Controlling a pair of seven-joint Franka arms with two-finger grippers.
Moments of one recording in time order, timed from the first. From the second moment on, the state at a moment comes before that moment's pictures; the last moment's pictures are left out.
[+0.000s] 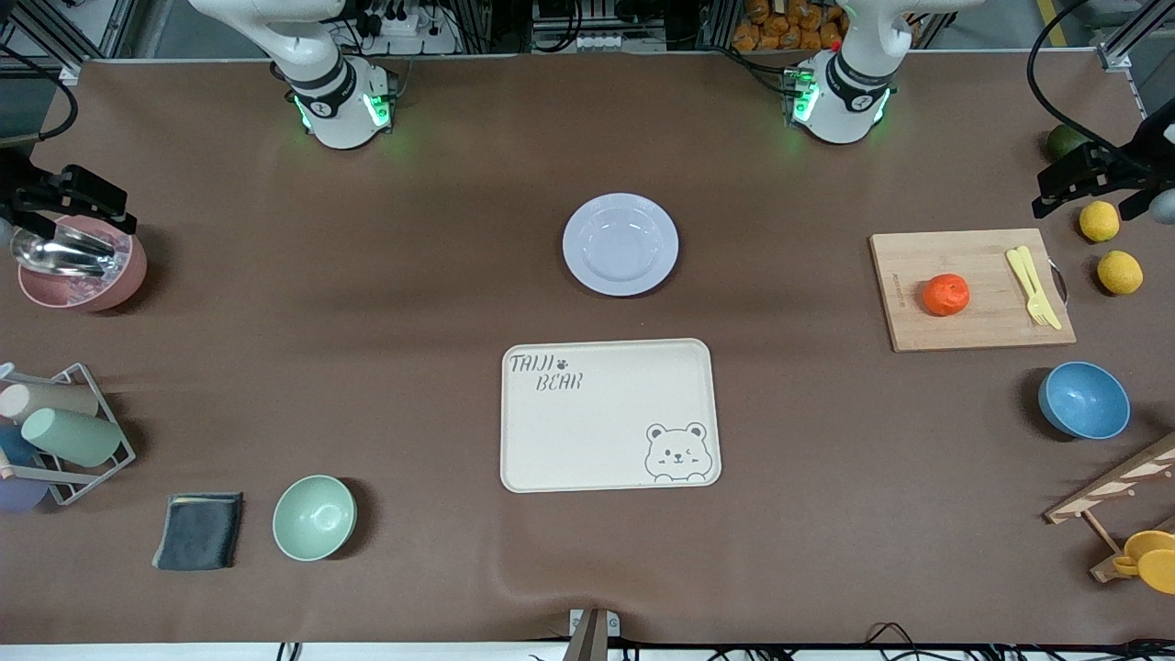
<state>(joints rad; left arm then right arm) -0.03 -0.09 0.04 -1.62 0.01 1.52 0.05 -0.03 -0.07 -0.04 -1.65 0.01 1.53 -0.13</state>
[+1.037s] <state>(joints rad) 0.14 -0.03 0.03 -2.04 0.11 1.88 0.04 -0.03 -0.07 -0.04 -1.68 0.05 1.52 -0.13</state>
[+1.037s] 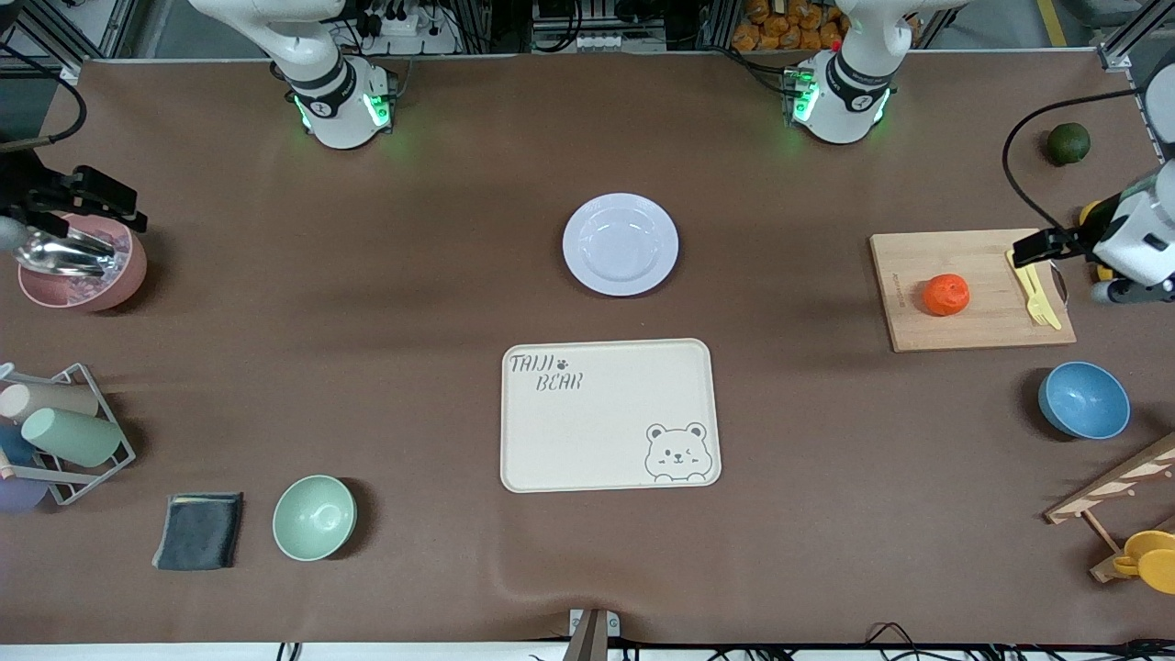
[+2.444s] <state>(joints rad) 0.22 0.23 0.01 -2.25 0.08 2.26 0.04 0.06 0.02 -0.02 -1.77 0.18 1.56 -0.12</state>
